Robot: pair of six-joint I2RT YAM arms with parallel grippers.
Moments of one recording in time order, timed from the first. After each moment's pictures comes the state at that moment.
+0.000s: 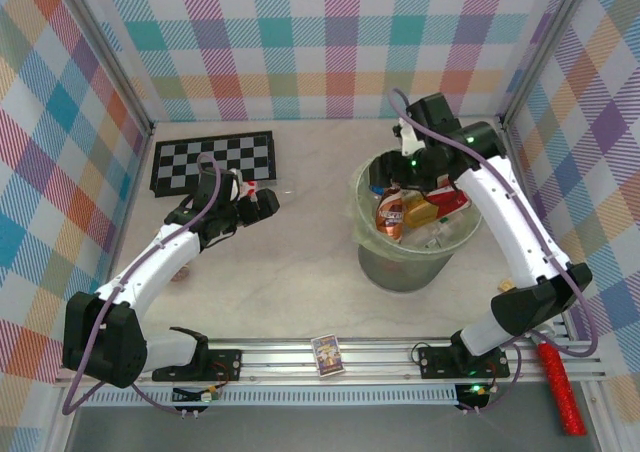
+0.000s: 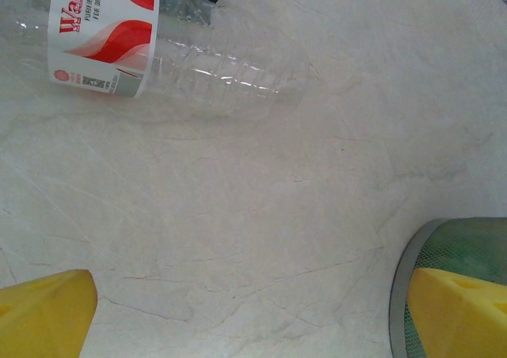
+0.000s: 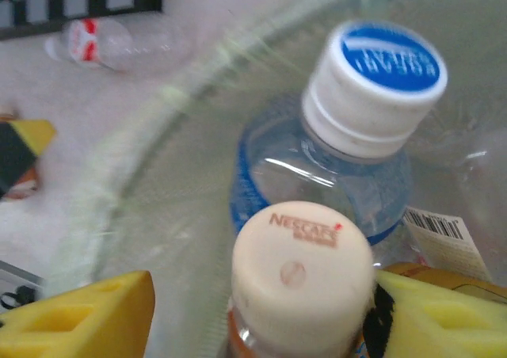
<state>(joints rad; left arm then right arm) -0.29 1.26 0.90 -0.45 0.15 -0.63 0.45 1.54 1.86 -1.33 -0.19 0.39</state>
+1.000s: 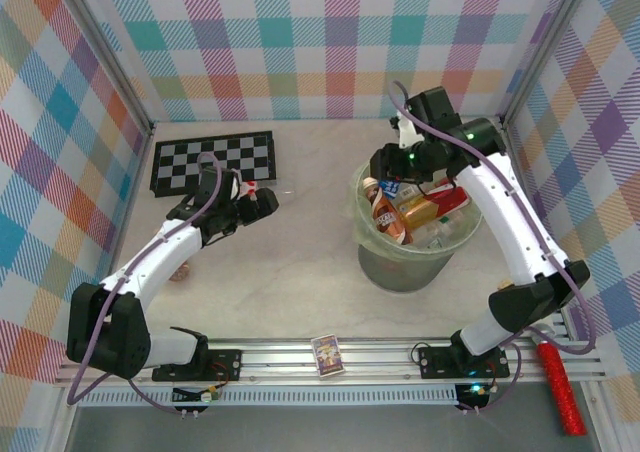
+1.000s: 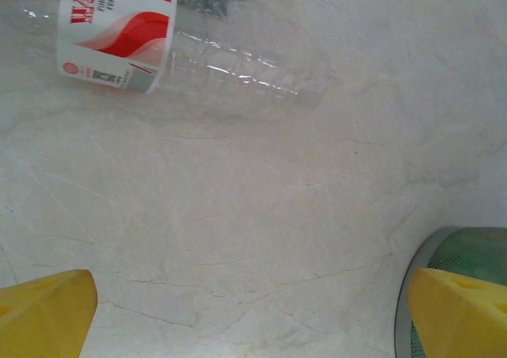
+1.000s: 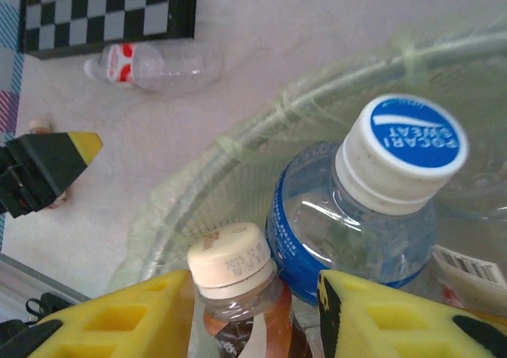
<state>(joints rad) -0.26 1.31 0.91 -0.44 0.16 -0.65 0.45 1.55 1.88 -1.28 -0.22 0.39</state>
